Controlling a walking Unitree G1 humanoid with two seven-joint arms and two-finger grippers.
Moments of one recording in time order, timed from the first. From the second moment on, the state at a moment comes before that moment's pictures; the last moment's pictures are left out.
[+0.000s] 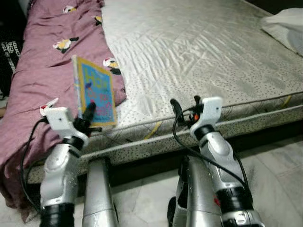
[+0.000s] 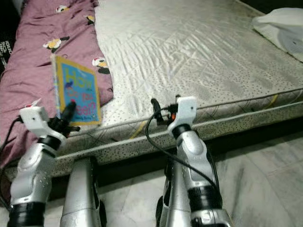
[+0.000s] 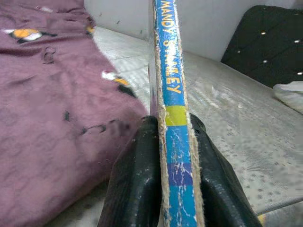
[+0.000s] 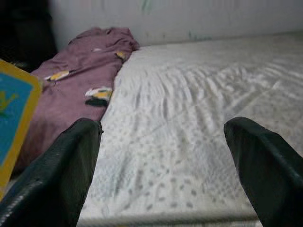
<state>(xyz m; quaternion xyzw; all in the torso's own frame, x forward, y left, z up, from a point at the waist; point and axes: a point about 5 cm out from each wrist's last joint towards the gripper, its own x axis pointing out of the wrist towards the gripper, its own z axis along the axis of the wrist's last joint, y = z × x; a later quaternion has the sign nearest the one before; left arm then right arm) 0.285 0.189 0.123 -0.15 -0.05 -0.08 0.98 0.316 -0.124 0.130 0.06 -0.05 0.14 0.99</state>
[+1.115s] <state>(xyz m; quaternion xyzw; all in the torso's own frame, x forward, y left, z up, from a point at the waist) 0.278 0.165 0.120 -0.13 -0.02 -0.12 0.98 0.316 -0.137 0.129 0.06 -0.05 0.13 0.99</state>
